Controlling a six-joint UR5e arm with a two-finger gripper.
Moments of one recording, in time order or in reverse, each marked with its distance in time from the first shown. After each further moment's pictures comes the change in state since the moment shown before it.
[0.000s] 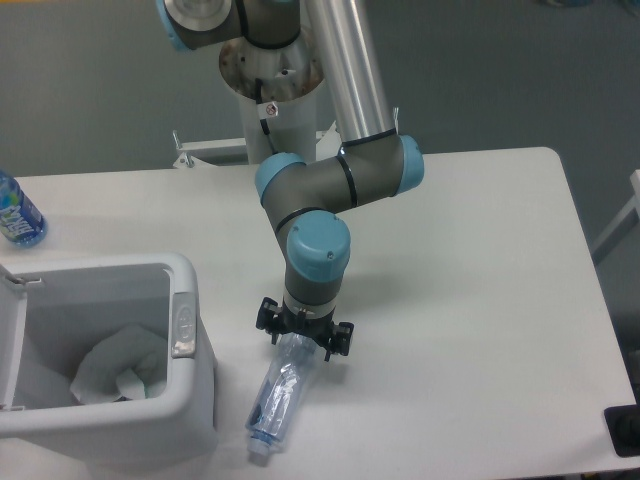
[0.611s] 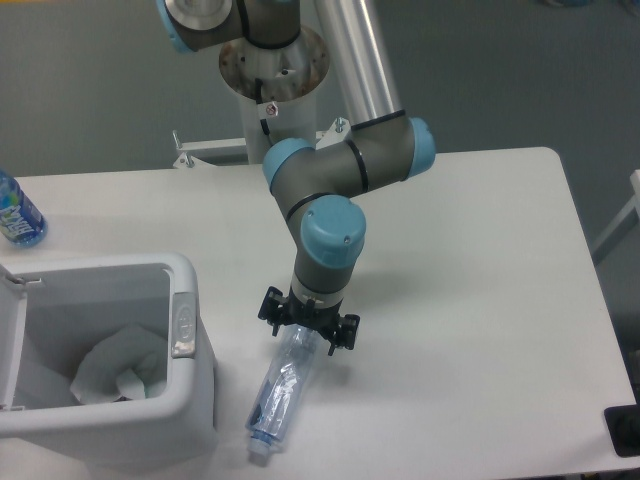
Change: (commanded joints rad) arm 0.003 0.012 0.000 -0.019 -0.029 0.015
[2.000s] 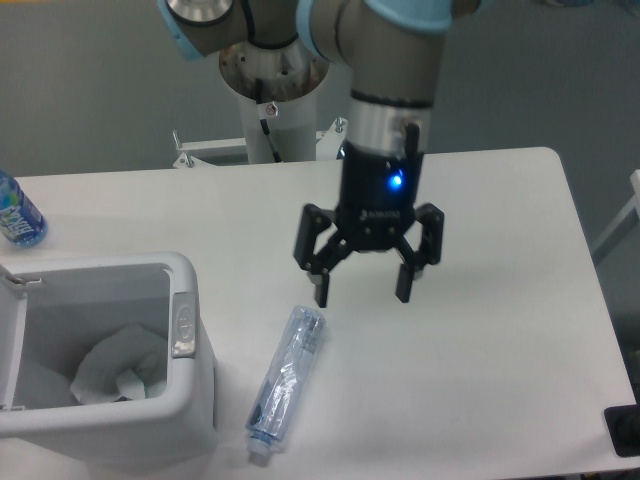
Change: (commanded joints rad) arm 0.198 0.281 0.096 -0.081 -0.233 -0.090
